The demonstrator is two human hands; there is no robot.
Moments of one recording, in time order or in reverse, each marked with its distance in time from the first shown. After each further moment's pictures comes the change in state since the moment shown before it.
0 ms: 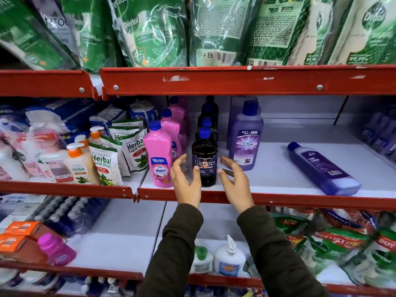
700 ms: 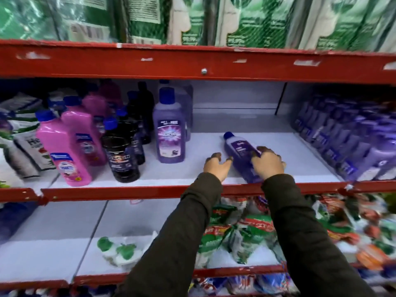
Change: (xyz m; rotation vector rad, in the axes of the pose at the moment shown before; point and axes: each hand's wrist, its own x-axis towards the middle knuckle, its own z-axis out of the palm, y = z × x) left_hand -0.082 0.021 0.265 0.347 -0.650 -0.332; right_hand 0.048 0.050 -0.279 -0.774 0.176 0.442
